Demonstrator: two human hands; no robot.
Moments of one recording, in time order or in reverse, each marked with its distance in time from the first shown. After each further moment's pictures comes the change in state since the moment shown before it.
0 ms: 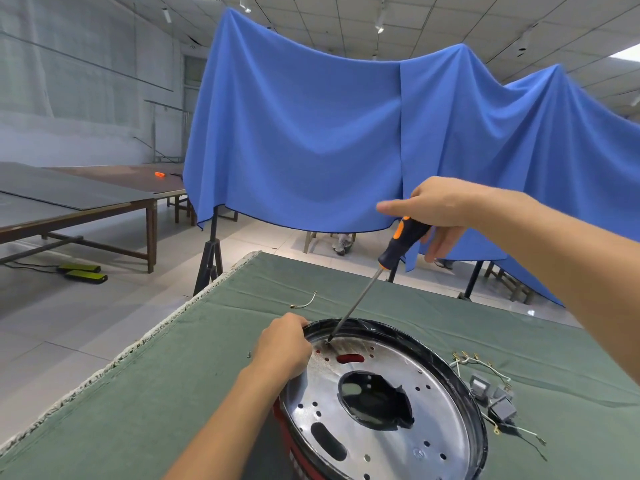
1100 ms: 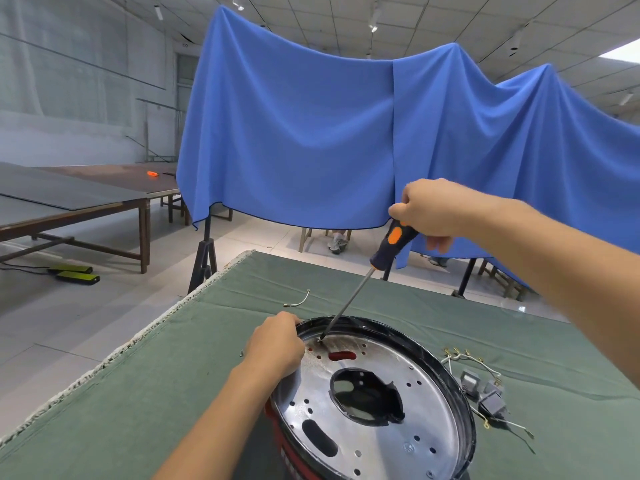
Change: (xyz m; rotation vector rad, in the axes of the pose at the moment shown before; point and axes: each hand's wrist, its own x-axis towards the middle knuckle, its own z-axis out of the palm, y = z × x) left_hand 0.001 0.001 0.002 0.081 0.022 0.020; right_hand -0.015 0.001 0.004 -0.174 0.116 -0.083
